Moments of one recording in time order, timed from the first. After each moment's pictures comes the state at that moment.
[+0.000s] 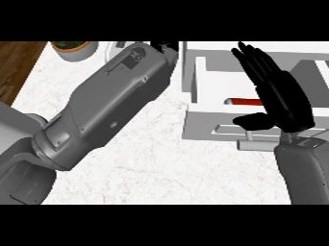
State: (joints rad) left arm -1.37 0.11 -0.60 -0.64 0.96 0.83 -0.12; right arm -0.42 -0.16 0.02 -1.61 1.01 0.14 -0.07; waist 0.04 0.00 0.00
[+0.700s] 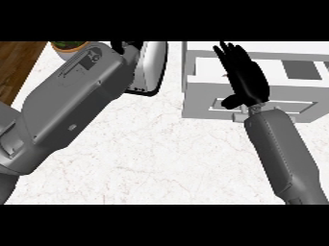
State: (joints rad) left arm -1.24 0.29 -0.59 -0.85 0.89 0.84 -0.01; right arm -0.67 -0.13 0.00 -0.99 1.23 -0.22 -0.10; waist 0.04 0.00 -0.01
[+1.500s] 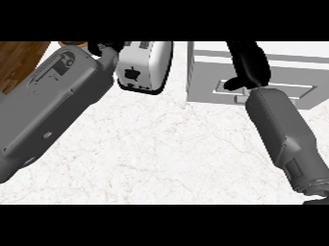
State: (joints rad) left arm -1.16 0.38 -0.57 -1.02 0.84 0.84 0.07; right arm -0.93 -0.17 -0.13 -0.49 1.29 -0.58 -0.16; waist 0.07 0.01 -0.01
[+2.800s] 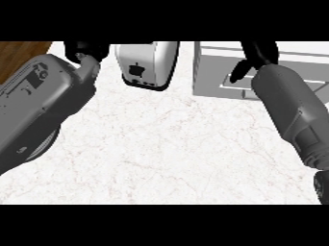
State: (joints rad) left arm -1.08 0.47 -0.56 -1.22 0.79 0.84 0.17; right arm -1.18 -0.24 -0.33 -0.17 1.16 -0.49 -0.30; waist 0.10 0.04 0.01
